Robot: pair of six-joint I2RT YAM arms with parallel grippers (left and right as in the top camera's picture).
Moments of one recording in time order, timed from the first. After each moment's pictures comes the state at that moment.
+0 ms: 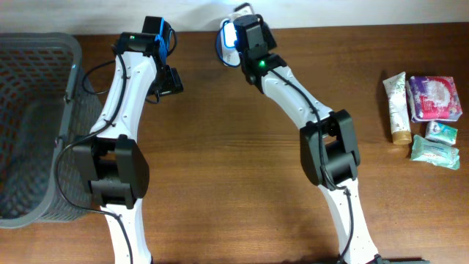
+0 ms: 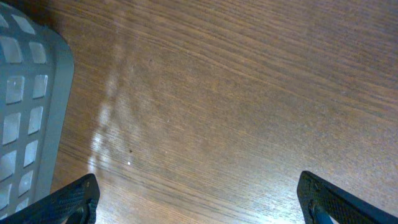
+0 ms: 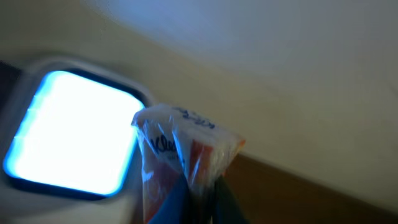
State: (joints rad) left arm -0.14 2.22 2.11 -1.30 -0.27 -0.43; right arm 0.40 2.48 2.13 -0.17 0.52 -0.26
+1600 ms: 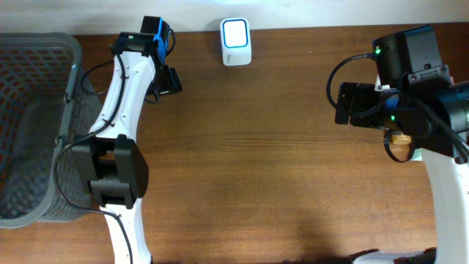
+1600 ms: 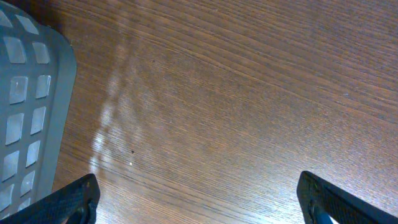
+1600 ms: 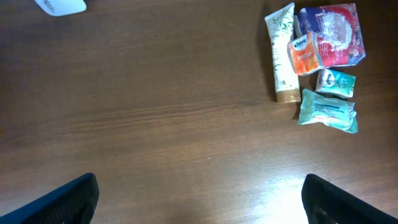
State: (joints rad) left arm -0.13 2.22 2.11 -1.30 -0.27 -0.43; right arm 0.24 1.52 2.13 -1.69 0.24 0.36
